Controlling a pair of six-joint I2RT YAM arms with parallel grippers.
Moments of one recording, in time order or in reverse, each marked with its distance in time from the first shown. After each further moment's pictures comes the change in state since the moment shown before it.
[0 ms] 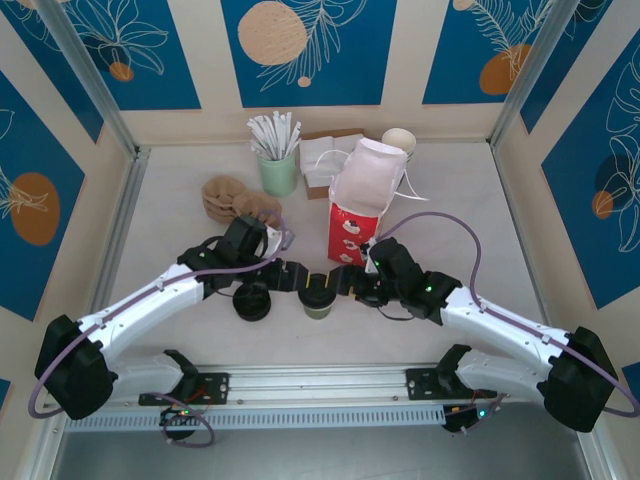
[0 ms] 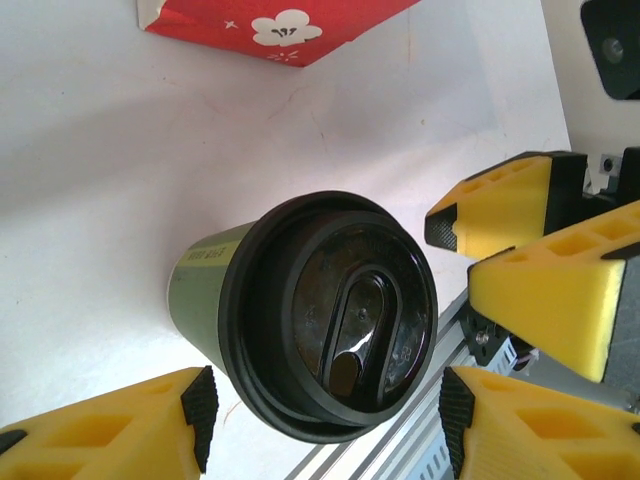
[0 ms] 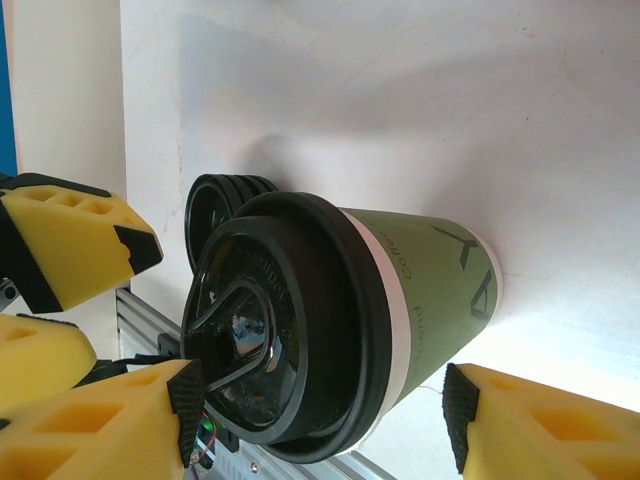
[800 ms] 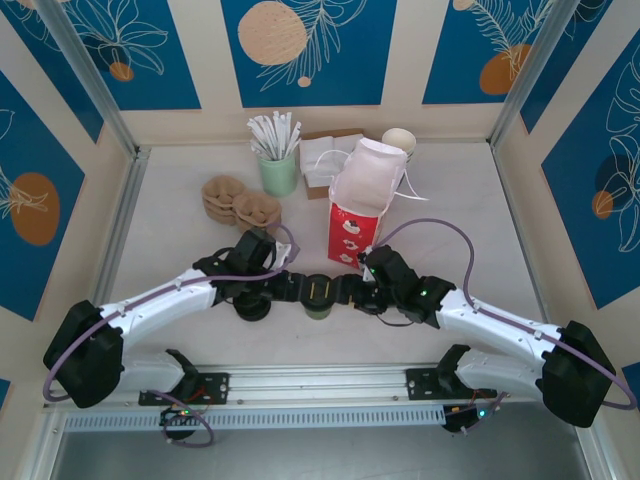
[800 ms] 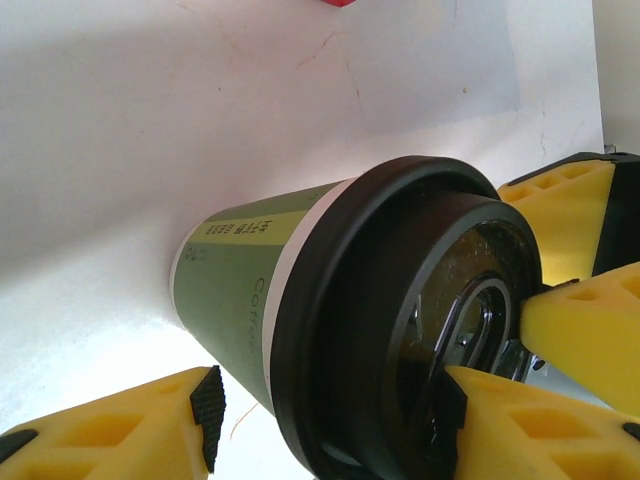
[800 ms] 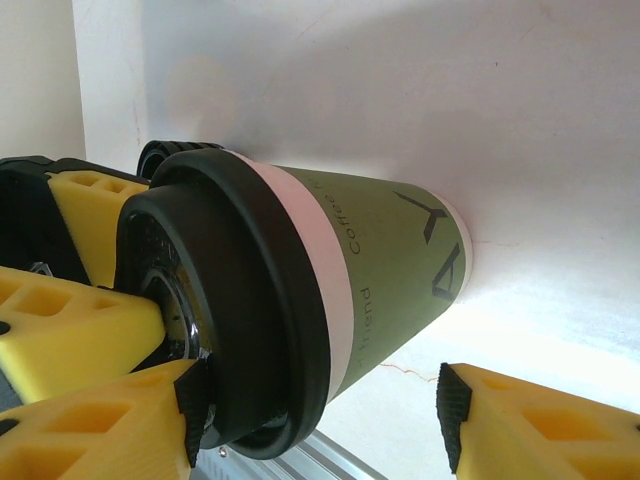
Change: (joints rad) left arm -0.032 0.071 -0.123 0.156 0.011 -0.059; right arm 0.027 0.024 -0.053 0.019 0.000 0.000
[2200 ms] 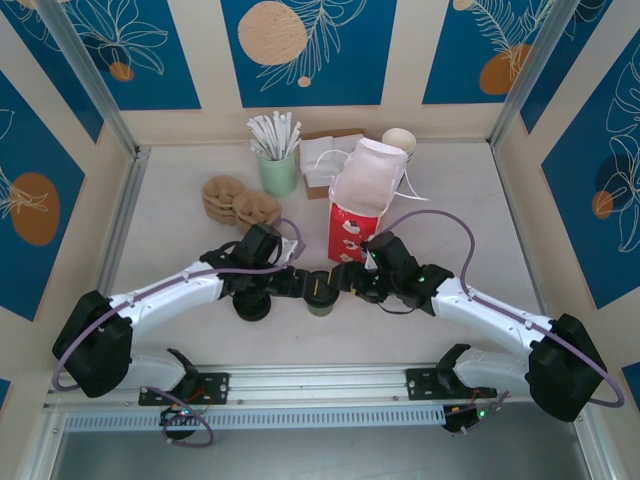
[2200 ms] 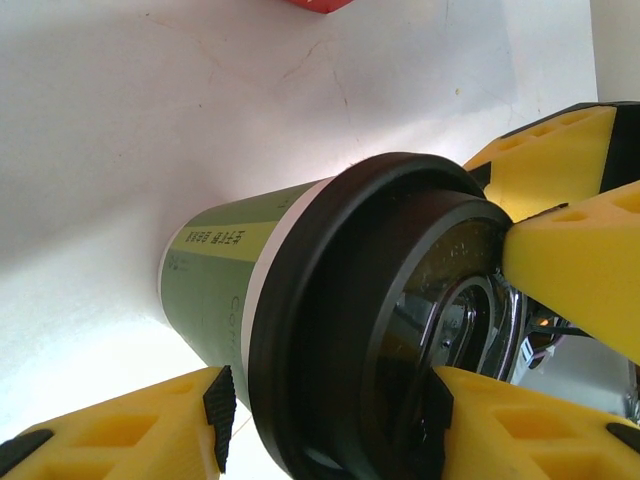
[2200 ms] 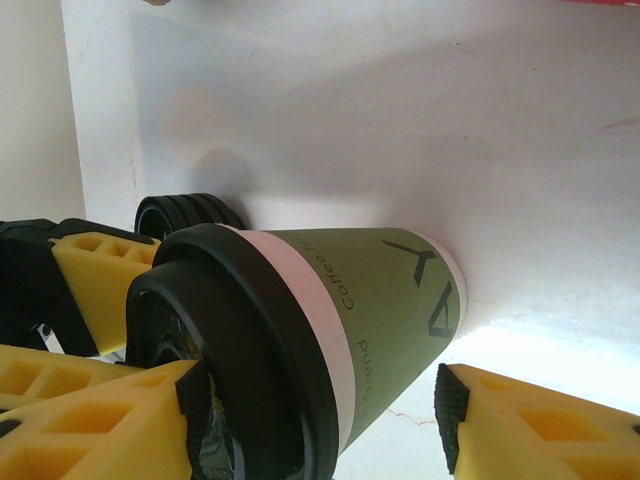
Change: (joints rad) left arm -0.001 0.067 0.064 -0.019 0.019 0.027; right arm -0.100 0.077 0.068 -0.023 -0.038 -0.045
